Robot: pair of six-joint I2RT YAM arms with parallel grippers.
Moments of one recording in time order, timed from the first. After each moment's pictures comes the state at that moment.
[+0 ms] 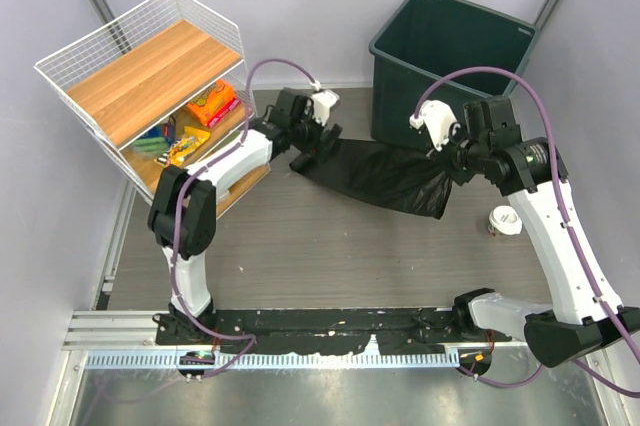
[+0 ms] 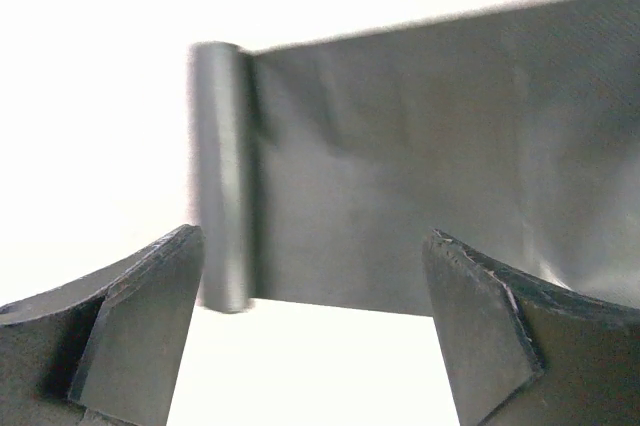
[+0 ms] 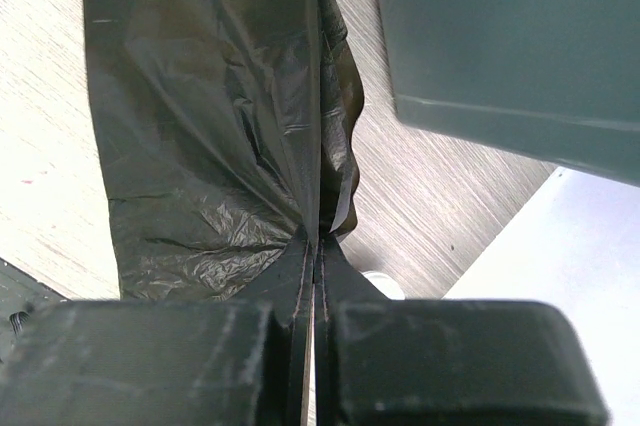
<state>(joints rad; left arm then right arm) -0.54 1.90 1.49 -0.29 0.22 0.14 0.29 1.17 1.50 -1.15 -0.08 -0.58</state>
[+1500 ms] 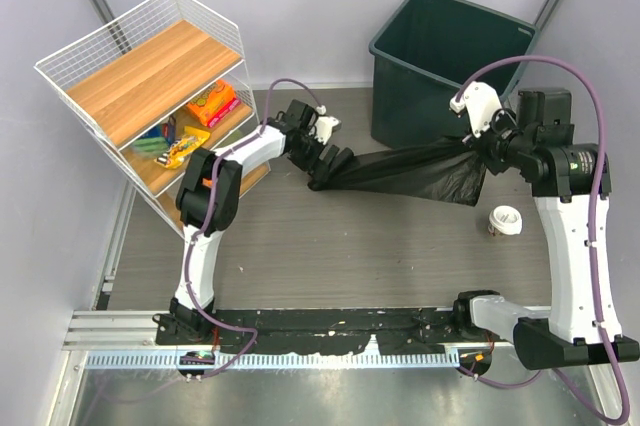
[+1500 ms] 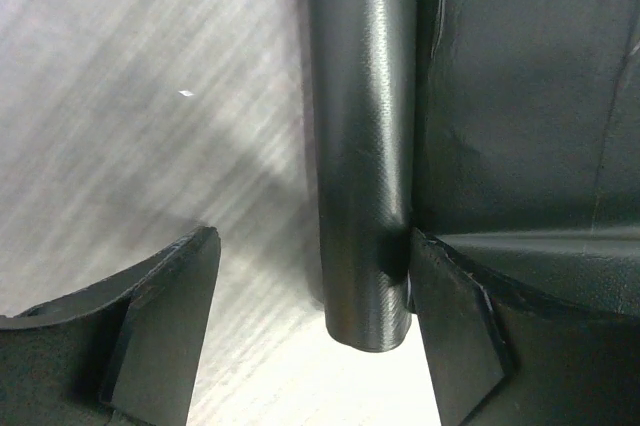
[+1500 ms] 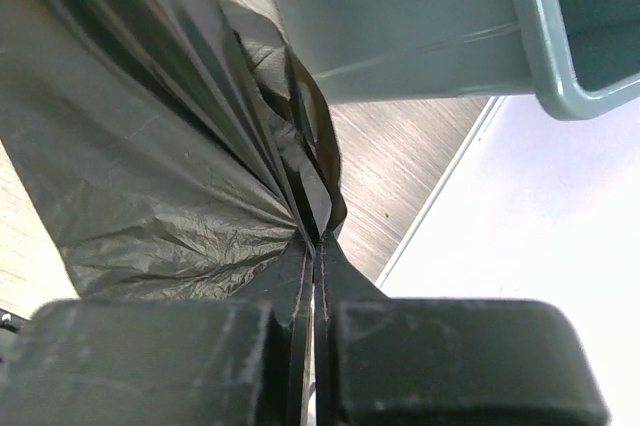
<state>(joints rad) -0.48 2.18 1.70 -0.54 0.30 0.20 0.06 1.13 1.64 -1.20 -0.13 -0.68</state>
